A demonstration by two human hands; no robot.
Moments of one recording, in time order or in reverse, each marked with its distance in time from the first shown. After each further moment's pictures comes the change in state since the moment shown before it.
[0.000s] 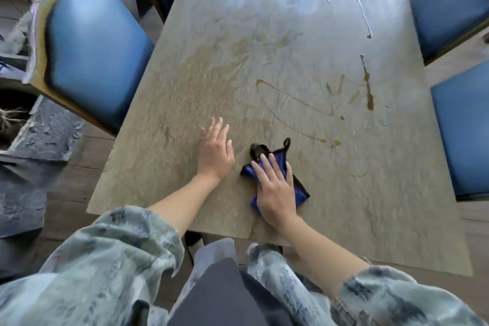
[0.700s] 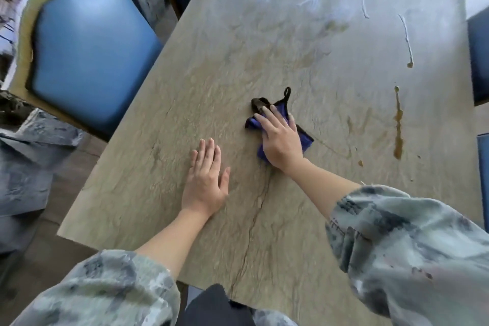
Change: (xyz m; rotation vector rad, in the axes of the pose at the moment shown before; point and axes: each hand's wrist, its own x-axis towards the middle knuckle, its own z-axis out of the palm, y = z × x) left_hand 0.012 -0.006 0.018 0.278 0.008 -0.069; right_hand 0.224 0.052 -0.017 0.024 -0.063 -0.242
